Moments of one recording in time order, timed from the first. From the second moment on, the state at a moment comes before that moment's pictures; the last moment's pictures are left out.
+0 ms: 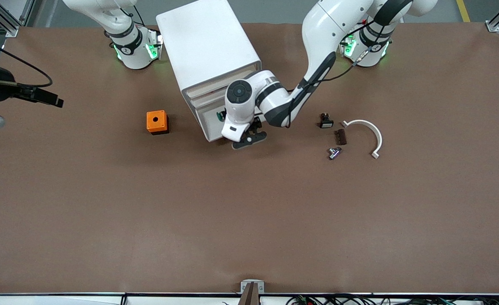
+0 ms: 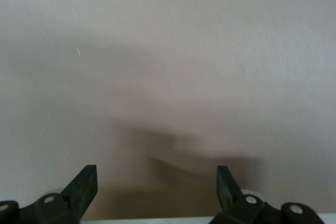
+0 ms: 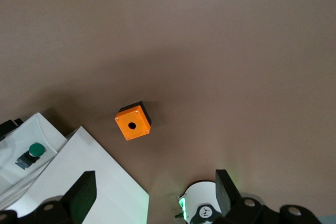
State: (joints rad) left arm -0.70 0.76 -0.29 -1.53 0.14 2.26 -1.36; right arm 0.08 0.01 -0.16 -1.58 0.09 1.35 0.15
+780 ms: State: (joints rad) left arm -0.79 0.76 -0.32 -1.54 0.14 2.26 -1.48; right arm 0.04 -0.07 -0.13 -1.57 0.04 1.40 0.07
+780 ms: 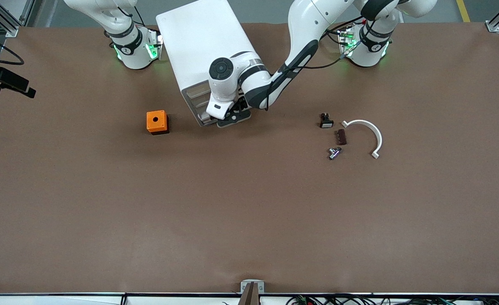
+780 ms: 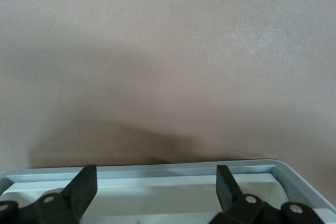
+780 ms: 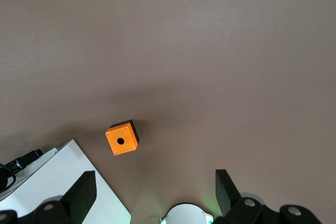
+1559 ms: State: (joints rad) left arm -0.80 0.76 -0.32 -1.53 0.07 2.28 -1.48; right arm 0.04 -0.07 -0.13 -1.55 0.04 1.42 0.07
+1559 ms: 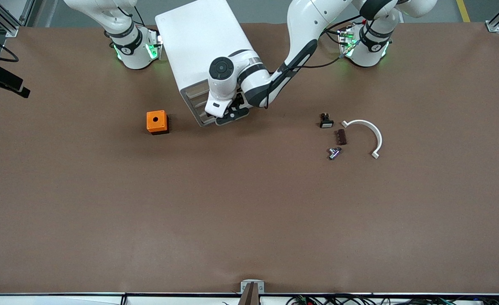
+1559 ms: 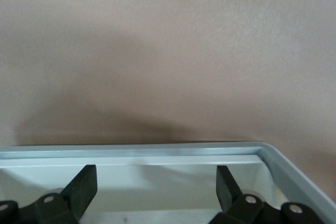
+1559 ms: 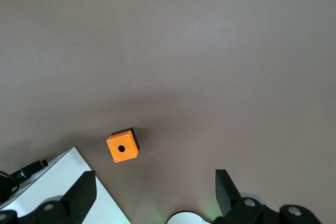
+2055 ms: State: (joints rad) left arm -0.54 0.70 -0.30 -1.49 0.07 2.28 -1.24; right arm 0.04 -0.07 -0.13 -1.55 0.03 1.42 0.07
